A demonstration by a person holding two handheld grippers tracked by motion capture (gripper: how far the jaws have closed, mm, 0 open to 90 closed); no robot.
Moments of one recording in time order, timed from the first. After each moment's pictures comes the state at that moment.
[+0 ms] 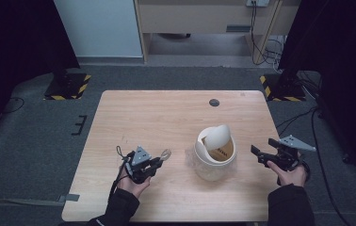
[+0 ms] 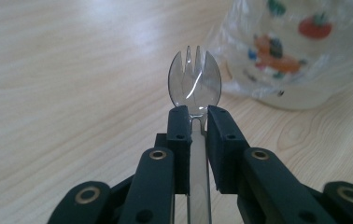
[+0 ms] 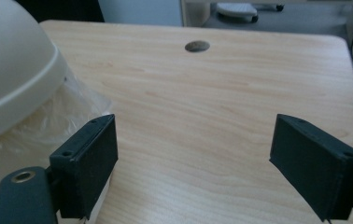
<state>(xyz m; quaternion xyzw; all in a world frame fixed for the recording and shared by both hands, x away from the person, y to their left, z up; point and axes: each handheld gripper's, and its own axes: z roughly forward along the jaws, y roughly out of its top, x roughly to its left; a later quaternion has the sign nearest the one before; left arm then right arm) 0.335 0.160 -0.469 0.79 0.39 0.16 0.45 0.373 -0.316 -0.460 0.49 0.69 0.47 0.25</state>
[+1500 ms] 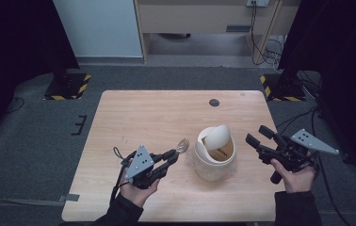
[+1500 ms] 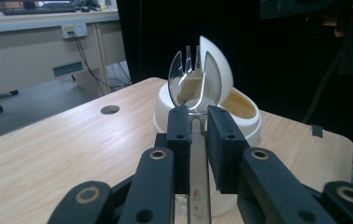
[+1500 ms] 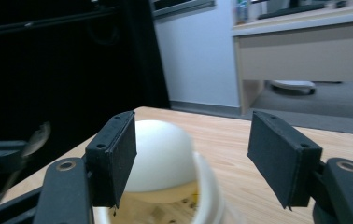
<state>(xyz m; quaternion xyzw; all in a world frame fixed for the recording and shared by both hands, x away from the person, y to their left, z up) 0.294 0.125 -0.394 0.74 0.25 0.21 0.59 0.321 -0.268 -0.357 0.39 0.64 0.62 0.22</state>
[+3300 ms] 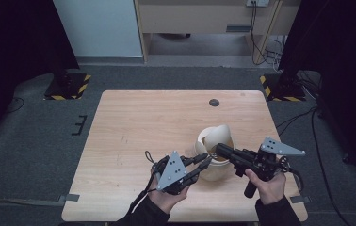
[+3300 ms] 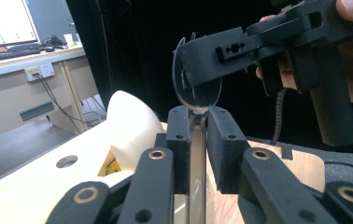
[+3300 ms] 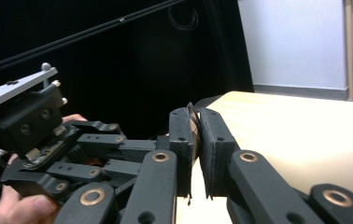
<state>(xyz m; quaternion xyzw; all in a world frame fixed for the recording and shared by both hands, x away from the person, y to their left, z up) 0.279 0.061 -0.380 0.73 0.18 0.22 0.62 0.301 -0.201 -0.357 0.34 0.66 0.67 0.07</state>
